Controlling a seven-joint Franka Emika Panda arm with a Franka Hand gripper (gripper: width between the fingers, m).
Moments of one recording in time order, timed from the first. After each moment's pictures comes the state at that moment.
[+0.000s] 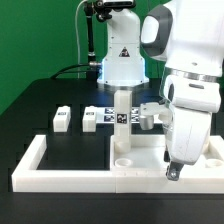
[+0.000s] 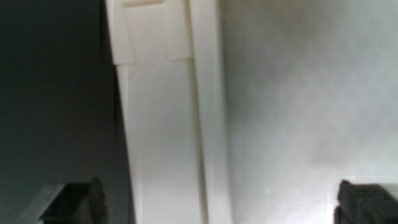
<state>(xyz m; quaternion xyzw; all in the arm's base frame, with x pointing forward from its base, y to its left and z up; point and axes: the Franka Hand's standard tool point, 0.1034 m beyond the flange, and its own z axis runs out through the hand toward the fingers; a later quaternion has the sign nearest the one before) 0.663 0.024 0.030 0.75 0.65 -0.01 0.11</state>
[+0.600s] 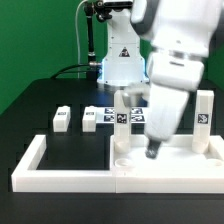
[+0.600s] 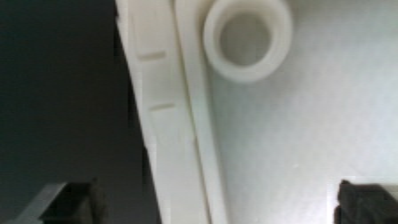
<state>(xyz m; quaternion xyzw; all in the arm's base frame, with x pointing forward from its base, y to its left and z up) 0.653 -0.018 0.085 0.78 0.62 -0.04 0.11</state>
